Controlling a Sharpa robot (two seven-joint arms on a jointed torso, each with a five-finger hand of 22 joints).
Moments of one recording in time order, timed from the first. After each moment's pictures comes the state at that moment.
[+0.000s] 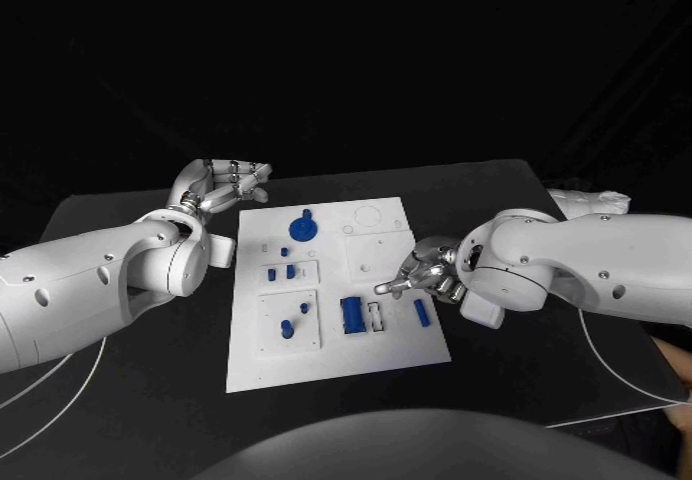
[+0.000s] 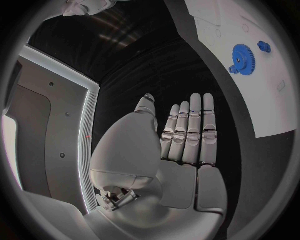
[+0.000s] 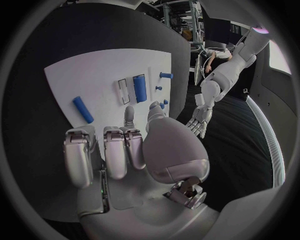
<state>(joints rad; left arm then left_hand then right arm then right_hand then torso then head) 1.28 -0.70 -0.24 1.34 -0.17 -0.49 0.44 1.36 -0.02 -0.11 0.29 0.28 0.96 0.18 0.09 0.09 1.08 0.14 0.07 0.06 0.99 0.10 0.41 0.41 0.17 0.95 0.21 0.16 0.75 1.30 -1.02 -0.23 1.88 -0.68 -0.19 -0.65 1.20 0.07 -0.16 0.22 0.14 0.74 0.11 0.62 0.82 1.47 0.04 1.57 1.31 1.47 -0.04 1.57 1.31 0.01 1.47 0.07 1.57 1.31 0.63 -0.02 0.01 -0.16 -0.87</state>
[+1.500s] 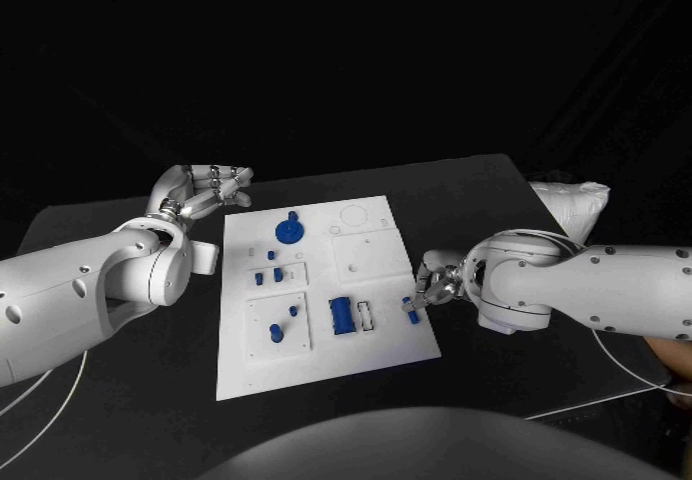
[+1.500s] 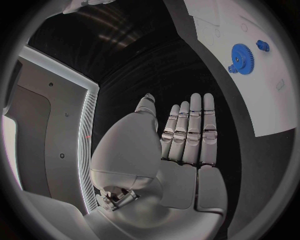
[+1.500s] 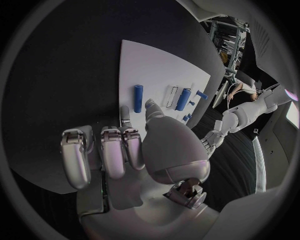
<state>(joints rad) 1.28 -0.70 -0.24 1.34 -0.17 -0.49 0.44 1.36 -0.02 -0.11 0.29 0.28 0.96 0.18 0.09 0.09 1.08 0.14 0.07 0.06 0.99 0.10 0.41 0.41 0.17 0.95 0.21 0.16 0.75 1.19 -1.09 -0.23 1.88 -1.15 -0.12 -0.69 1.23 0.05 -0.09 0.15 0.25 0.76 0.16 0.42 0.58 1.46 0.08 1.57 1.31 1.47 0.01 1.57 1.31 0.01 1.47 0.12 1.57 1.31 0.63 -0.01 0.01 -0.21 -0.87</state>
